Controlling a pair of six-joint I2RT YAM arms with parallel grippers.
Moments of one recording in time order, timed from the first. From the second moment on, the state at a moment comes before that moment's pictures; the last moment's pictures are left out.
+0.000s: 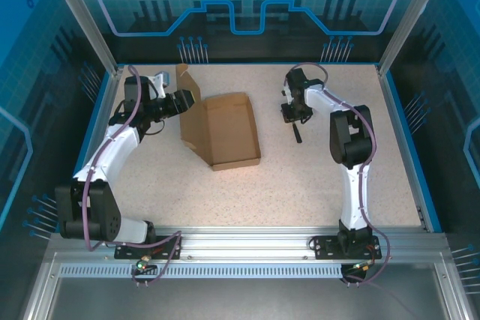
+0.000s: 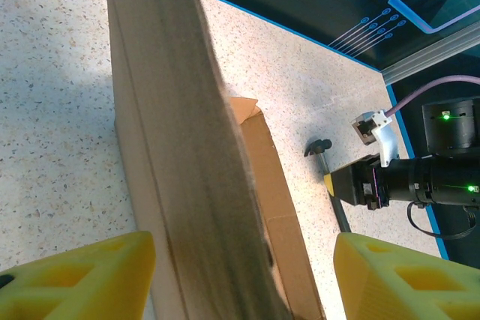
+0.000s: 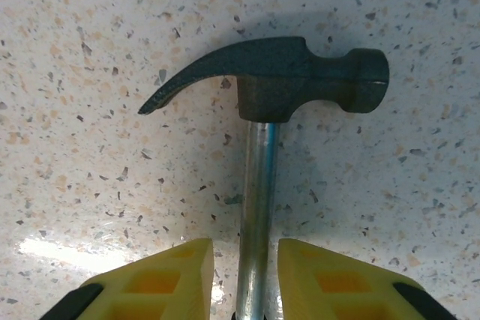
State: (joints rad) left arm 0.01 1.40 1.06 -0.24 0.52 -0.47; right arm 0.25 2.23 1.75 -0.82 0.03 0.03
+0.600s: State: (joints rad) left arm 0.01 1.39 1.06 -0.24 0.52 -0.45; right arm 0.25 2.29 1.84 -0.90 0.03 0.03
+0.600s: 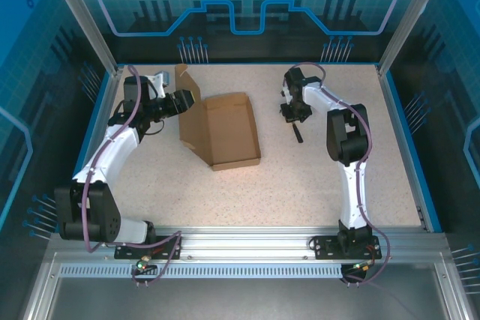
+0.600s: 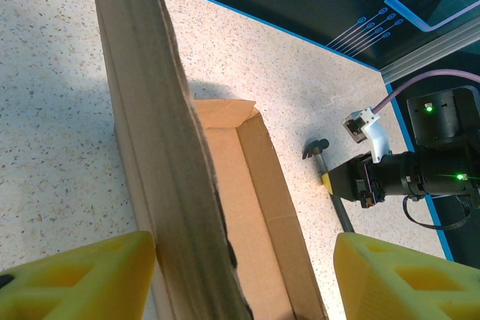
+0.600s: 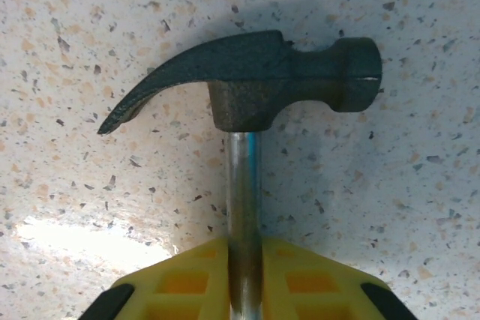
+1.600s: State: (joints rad) left arm 0.01 1.38 1.06 -0.24 0.52 -0.45; right arm 0.65 2.07 1.86 -0.79 -0.04 0.18
